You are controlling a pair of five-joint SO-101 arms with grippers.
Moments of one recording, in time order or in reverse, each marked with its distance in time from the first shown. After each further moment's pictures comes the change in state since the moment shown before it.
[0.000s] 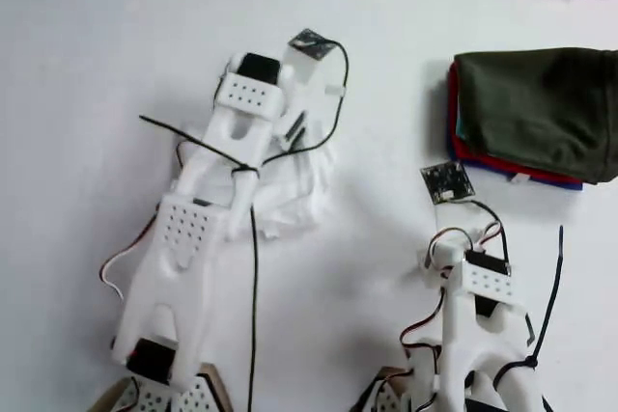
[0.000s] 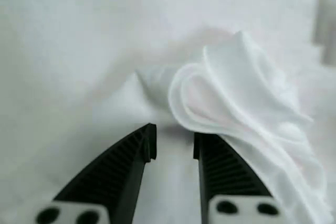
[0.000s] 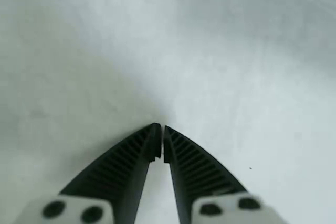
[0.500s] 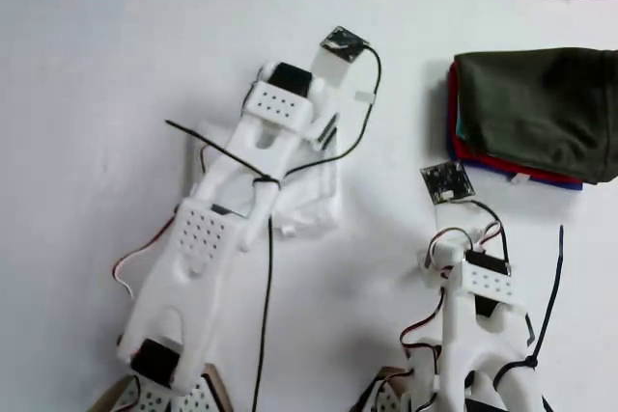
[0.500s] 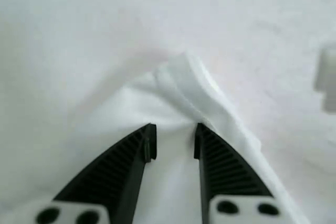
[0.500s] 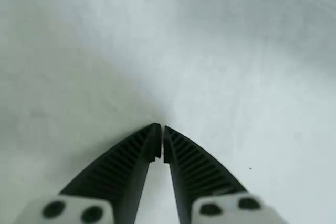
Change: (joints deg) left arm 5.5 0.0 0.0 -5.1 4.7; right arm 0.0 0.0 0.1 -0.2 0.0
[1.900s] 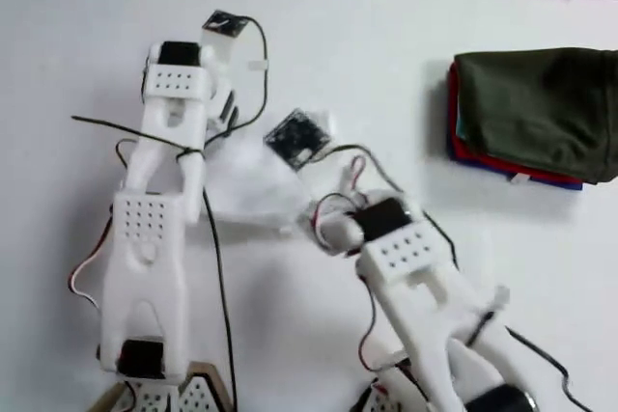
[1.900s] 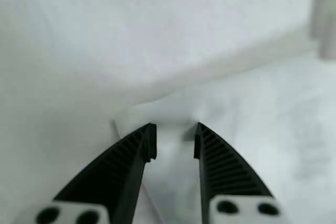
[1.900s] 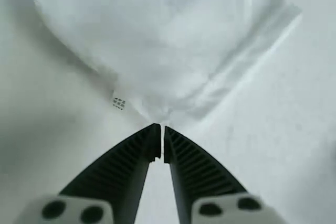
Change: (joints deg) left arm -20.9 0.1 -0.3 6.8 -5.2; right arm -43.8 5.8 -28.0 16.4 -11.7
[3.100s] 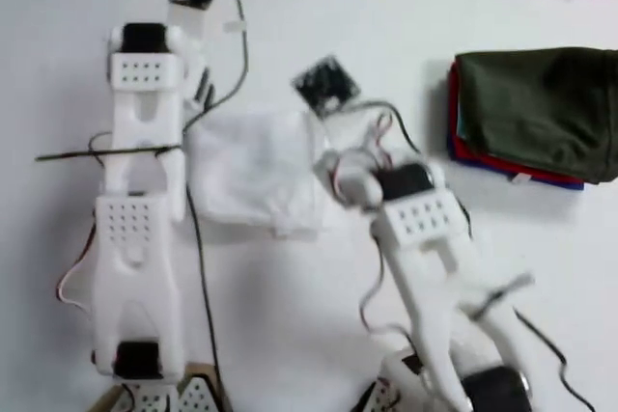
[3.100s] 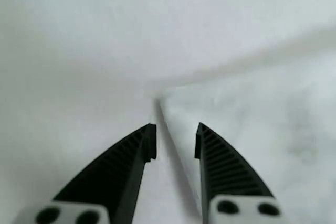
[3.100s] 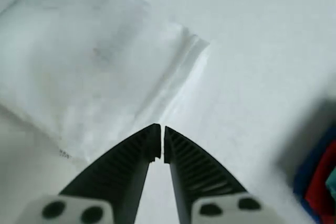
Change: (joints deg) left arm -4.7 -5.5 -10.3 9.2 0.0; right arm 8.1 8.1 -18.3 0.3 0.0
